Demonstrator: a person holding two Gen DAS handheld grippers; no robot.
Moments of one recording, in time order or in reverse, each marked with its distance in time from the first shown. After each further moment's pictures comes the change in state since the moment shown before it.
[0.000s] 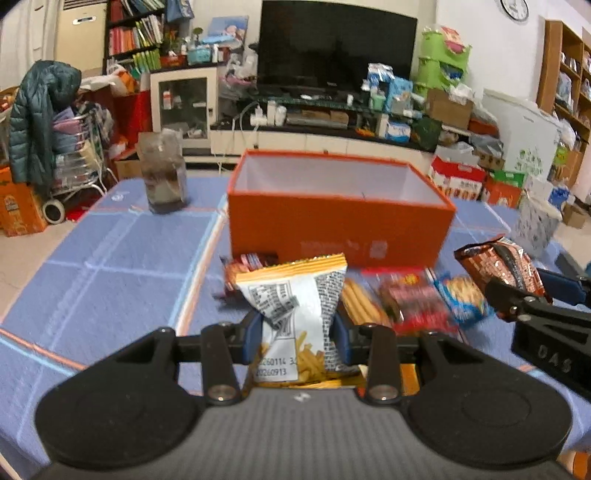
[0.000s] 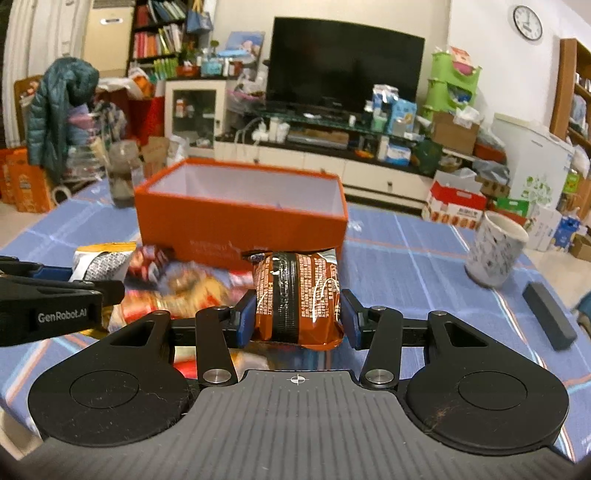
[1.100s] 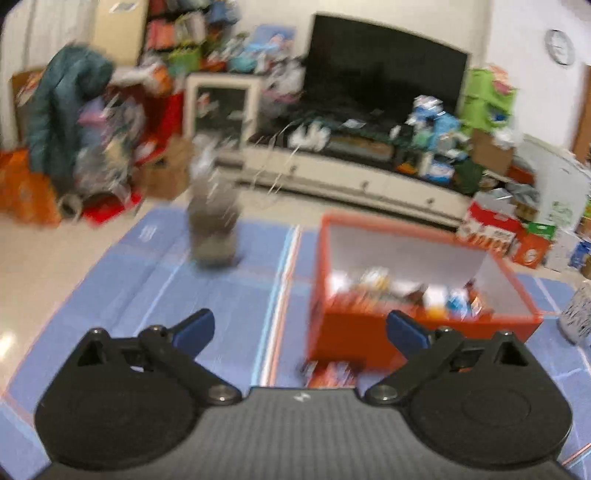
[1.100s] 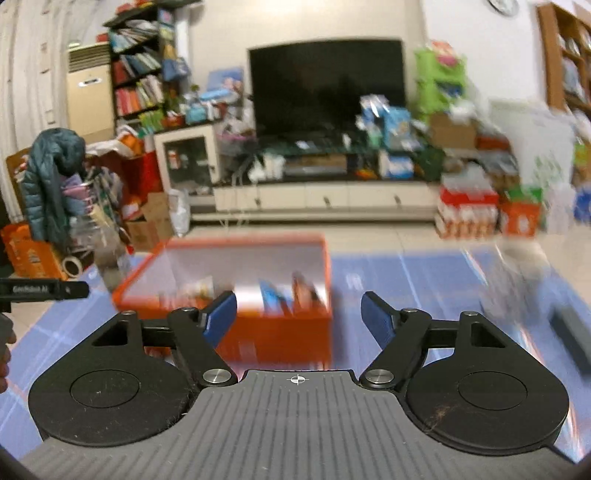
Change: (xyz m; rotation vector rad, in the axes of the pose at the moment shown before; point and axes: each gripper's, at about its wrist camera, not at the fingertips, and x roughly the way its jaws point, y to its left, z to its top) left arm 0.061 0.071 0.070 -0.146 -0.018 0.059; right arm 0.033 -0.056 0.051 0.197 -0.045 0.061
